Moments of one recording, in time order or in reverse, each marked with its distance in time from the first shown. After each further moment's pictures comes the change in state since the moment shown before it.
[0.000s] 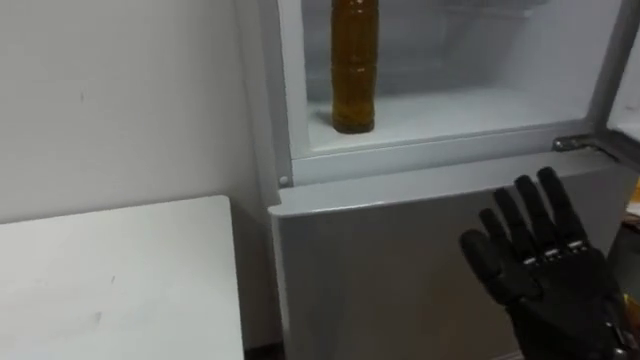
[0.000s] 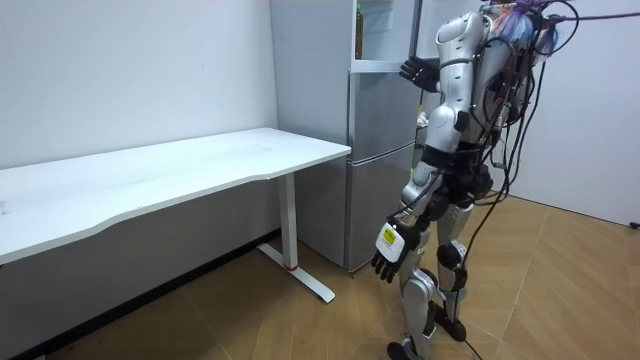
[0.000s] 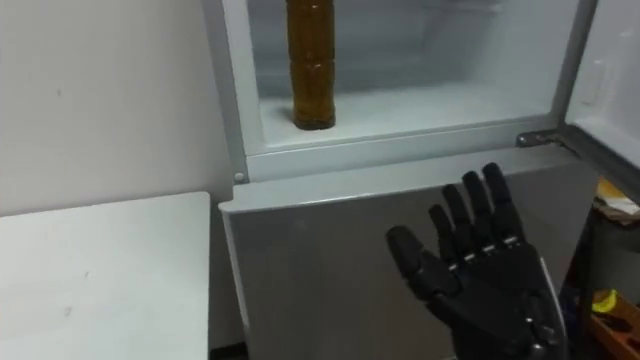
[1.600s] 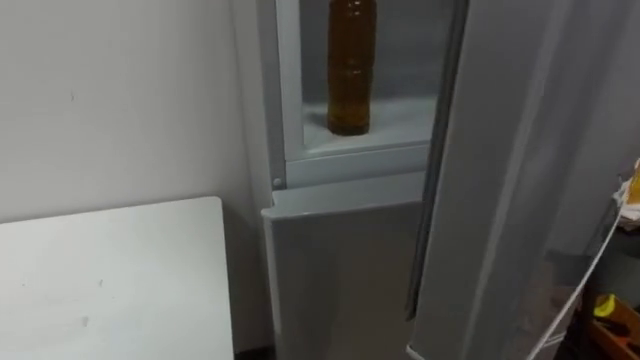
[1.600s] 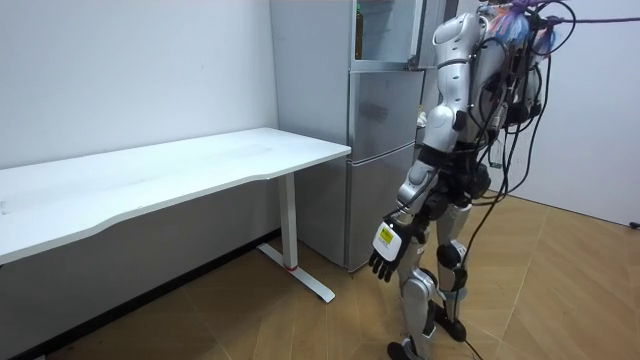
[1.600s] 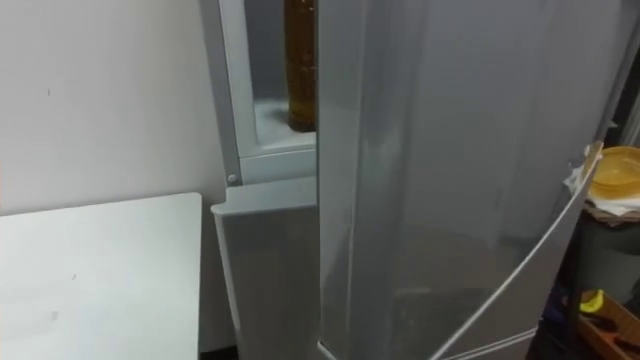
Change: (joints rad) left arm 0.046 -0.003 0.098 -0.053 0.001 0.028 -0.006; right arm 0.157 -0.004 -0.321 0.374 -0.209 0.040 -0.303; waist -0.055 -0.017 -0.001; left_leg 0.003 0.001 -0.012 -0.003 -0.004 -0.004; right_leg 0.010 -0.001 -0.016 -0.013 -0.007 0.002
